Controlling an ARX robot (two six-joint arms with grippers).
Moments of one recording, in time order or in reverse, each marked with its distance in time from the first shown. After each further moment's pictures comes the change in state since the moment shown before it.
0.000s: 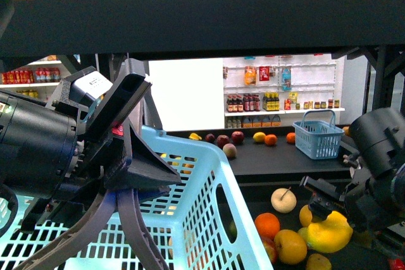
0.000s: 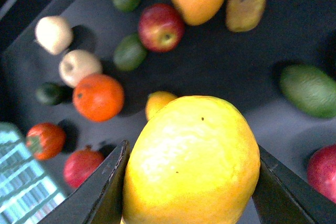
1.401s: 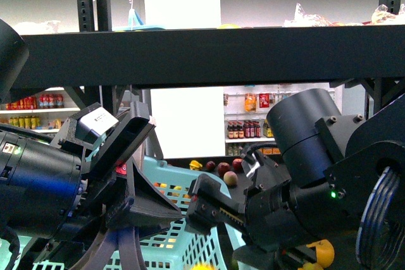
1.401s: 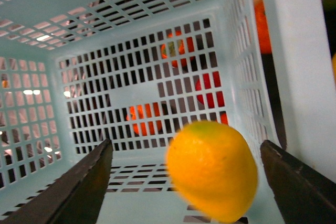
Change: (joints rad) left arm 0.000 0.000 0.000 0.000 0.000 0.000; right arm 0.318 -0.179 -0.104 0.140 -0.184 -0.041
